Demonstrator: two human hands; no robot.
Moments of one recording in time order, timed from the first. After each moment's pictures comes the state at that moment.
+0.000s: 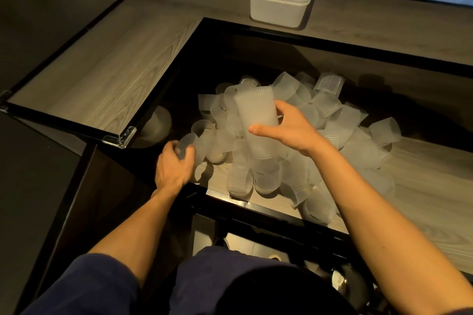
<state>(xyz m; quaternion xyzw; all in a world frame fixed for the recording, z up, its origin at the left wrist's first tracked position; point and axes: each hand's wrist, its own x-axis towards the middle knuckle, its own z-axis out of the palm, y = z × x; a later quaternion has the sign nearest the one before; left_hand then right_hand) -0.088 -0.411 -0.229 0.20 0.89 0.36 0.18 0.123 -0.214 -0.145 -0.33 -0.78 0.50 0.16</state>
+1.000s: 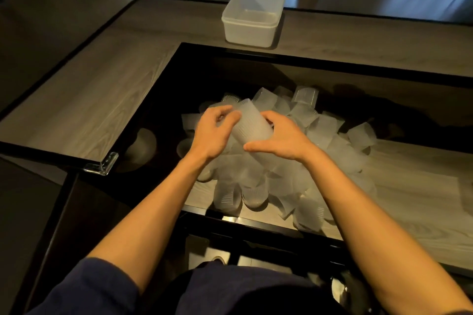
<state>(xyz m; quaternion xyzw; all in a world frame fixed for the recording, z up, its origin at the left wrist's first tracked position) -0.029 -0.294 -0.133 0.45 0.71 0.50 0.22 0.144 -0.202 -0.127 -0.36 -0.85 0.35 0.16</state>
